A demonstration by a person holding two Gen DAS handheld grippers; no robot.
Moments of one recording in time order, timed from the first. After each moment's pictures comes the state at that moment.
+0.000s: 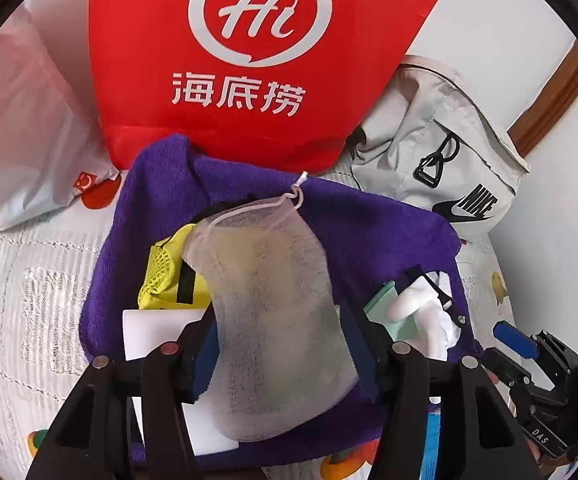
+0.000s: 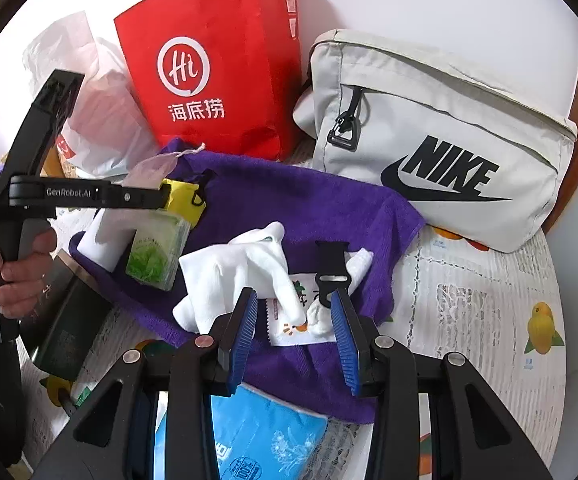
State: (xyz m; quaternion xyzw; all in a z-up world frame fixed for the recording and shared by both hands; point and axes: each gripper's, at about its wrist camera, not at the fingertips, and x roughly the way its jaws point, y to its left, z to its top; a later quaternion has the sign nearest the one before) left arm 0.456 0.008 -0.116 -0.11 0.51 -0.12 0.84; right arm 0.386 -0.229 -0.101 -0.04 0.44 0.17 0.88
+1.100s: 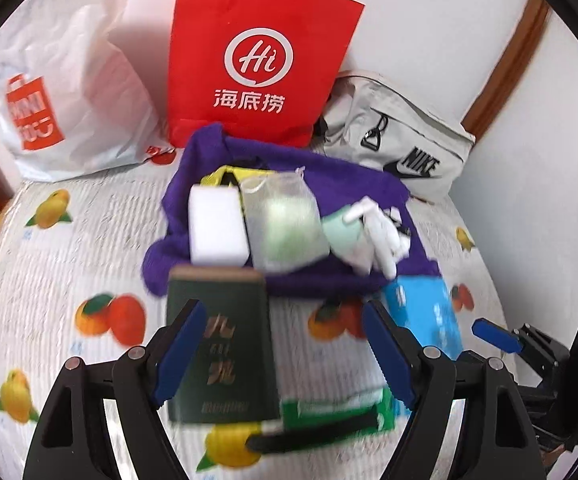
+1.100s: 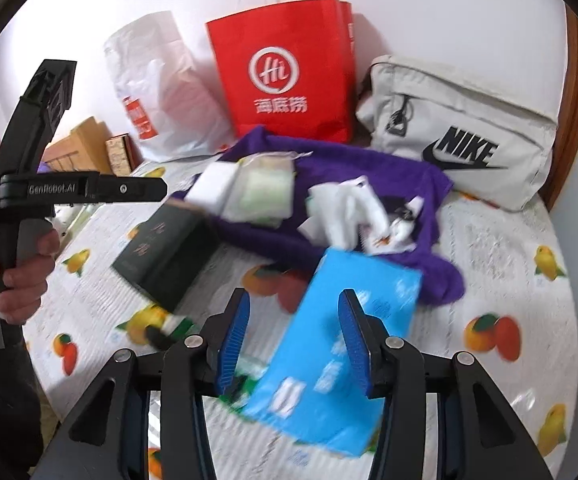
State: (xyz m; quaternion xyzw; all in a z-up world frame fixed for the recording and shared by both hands) left arm 0.293 0.033 -0.054 -0.09 0.47 -0.11 0.87; right arm 0.247 -0.201 -0.071 -0.02 0.42 0.22 0.88
